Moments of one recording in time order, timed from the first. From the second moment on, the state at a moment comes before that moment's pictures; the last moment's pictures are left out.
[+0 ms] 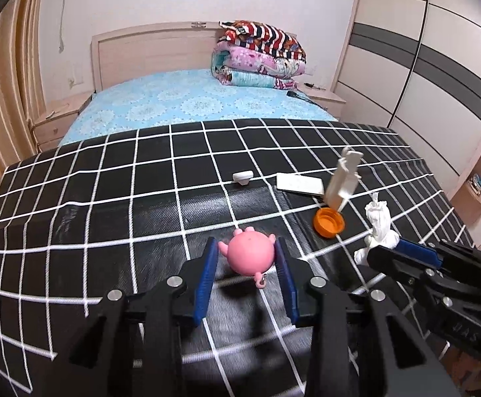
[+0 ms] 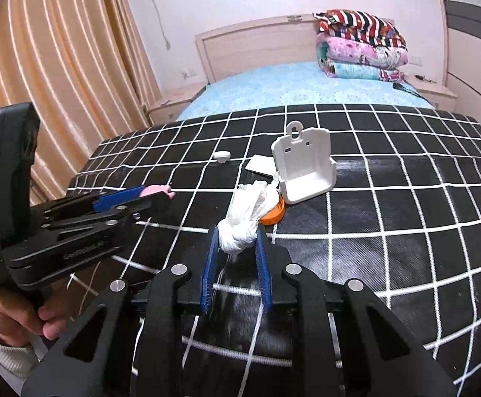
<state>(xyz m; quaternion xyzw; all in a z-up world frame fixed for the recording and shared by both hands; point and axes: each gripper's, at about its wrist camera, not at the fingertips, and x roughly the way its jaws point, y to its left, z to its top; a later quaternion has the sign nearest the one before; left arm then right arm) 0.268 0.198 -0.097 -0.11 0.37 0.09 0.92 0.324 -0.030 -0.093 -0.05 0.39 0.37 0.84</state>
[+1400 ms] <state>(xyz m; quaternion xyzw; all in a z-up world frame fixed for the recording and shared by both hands) 0.058 0.020 -0.072 -0.05 0.33 0.00 0.94 0.150 -0.144 -0.100 -0.10 0.39 0.45 0.80</state>
